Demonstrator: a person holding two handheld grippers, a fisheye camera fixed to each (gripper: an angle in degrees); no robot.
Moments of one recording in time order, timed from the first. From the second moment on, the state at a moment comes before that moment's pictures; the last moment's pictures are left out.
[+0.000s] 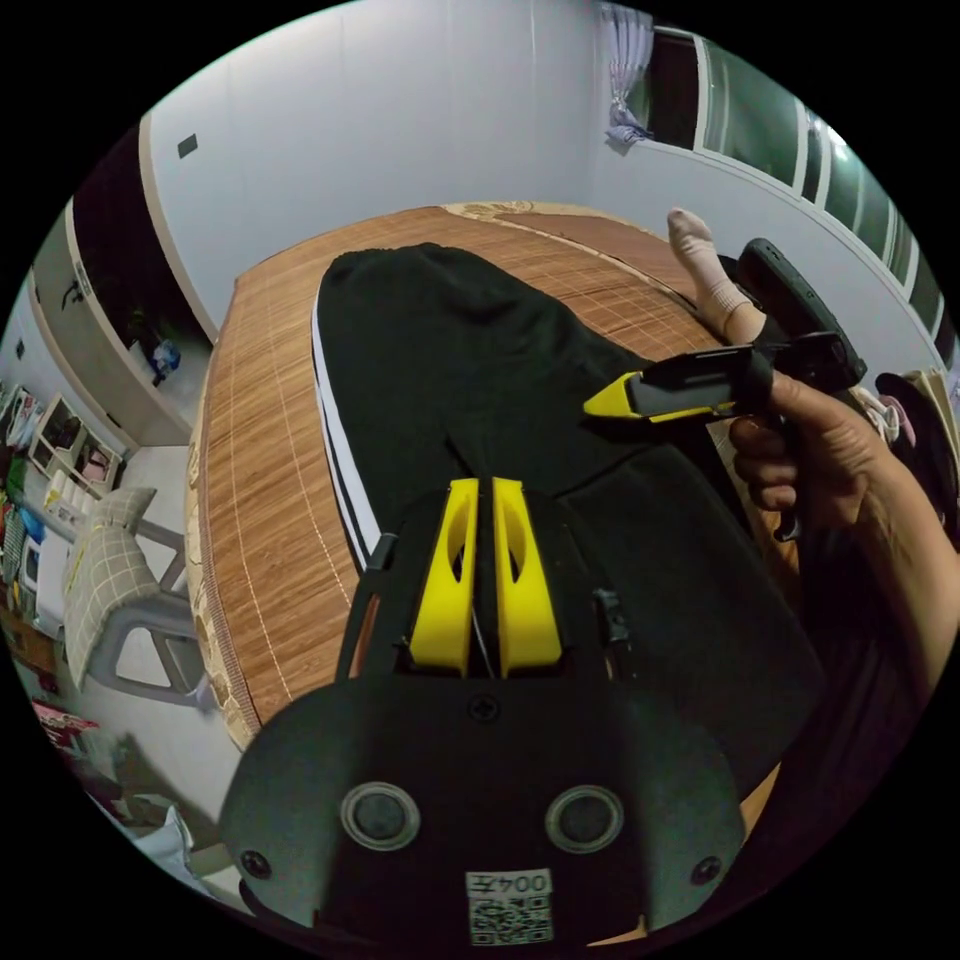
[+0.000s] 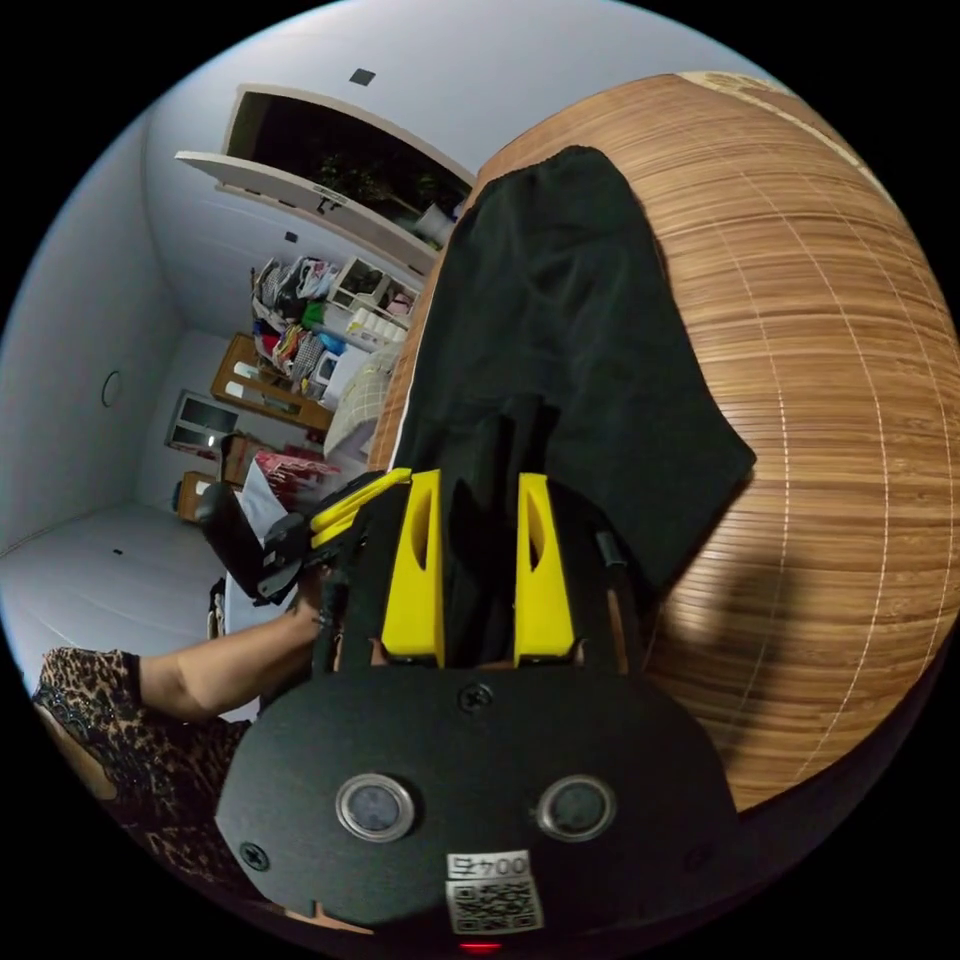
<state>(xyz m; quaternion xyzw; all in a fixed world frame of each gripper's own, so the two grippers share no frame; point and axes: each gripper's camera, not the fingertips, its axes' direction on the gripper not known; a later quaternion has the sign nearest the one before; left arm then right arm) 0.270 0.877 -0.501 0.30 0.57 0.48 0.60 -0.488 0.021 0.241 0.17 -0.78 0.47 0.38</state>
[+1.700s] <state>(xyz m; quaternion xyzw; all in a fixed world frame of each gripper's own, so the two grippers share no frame) 0.300 0.573 -0.473 0.10 0.80 0.53 0.25 -0.403 0.078 0.112 0.45 -0.67 0.43 0.41</state>
